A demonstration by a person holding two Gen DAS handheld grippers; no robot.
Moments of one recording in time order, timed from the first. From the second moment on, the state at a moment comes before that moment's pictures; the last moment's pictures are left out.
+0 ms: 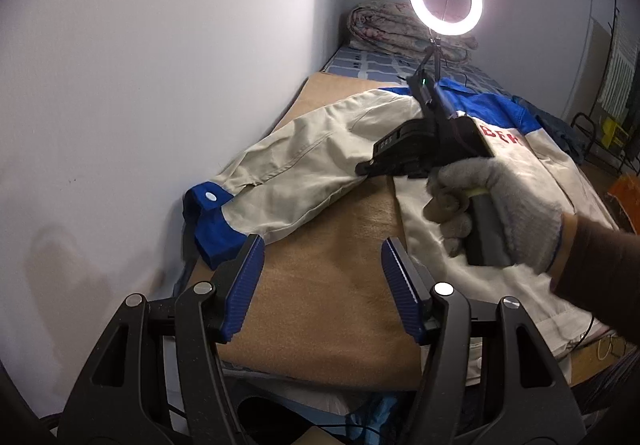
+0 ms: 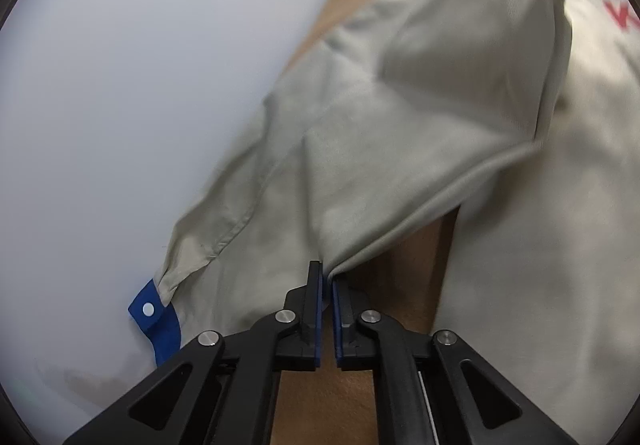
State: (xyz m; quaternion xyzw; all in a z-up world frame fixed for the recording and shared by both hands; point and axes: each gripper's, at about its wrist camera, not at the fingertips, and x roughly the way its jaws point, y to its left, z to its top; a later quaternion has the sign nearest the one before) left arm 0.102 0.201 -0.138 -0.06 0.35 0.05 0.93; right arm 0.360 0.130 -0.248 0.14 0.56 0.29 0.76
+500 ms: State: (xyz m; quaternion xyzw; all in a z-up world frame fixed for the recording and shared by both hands) left arm 0.107 0.215 -0.138 -0.09 0.36 0.03 0.93; right arm 0.353 0.101 -0.184 0.03 0.51 0.27 0.82
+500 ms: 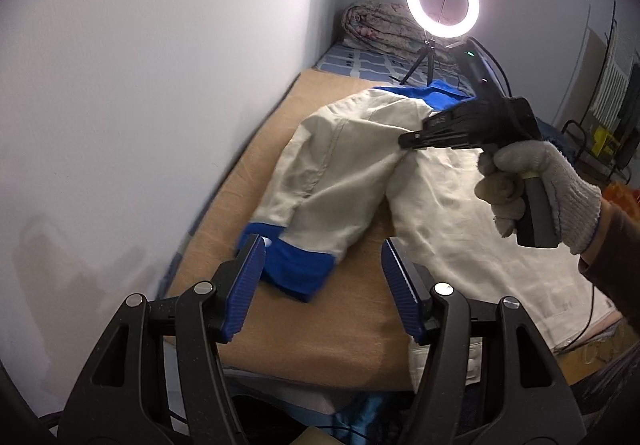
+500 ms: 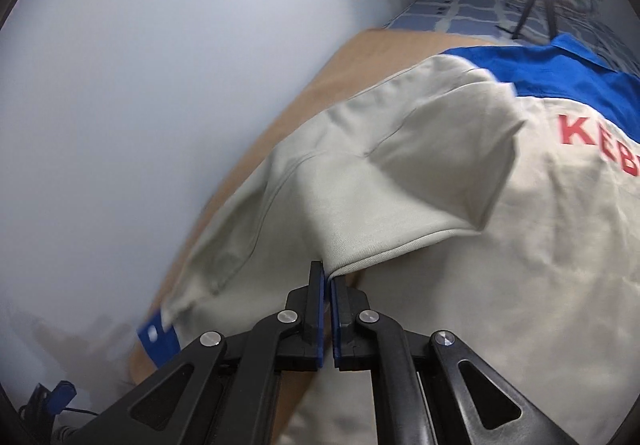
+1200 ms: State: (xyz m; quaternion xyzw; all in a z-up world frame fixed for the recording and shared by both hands) left arm 0.217 0.288 -0.248 -0.29 0.52 0.05 0.80; right arm 0.352 0.067 -0.234 0.01 0.53 0.25 0.81
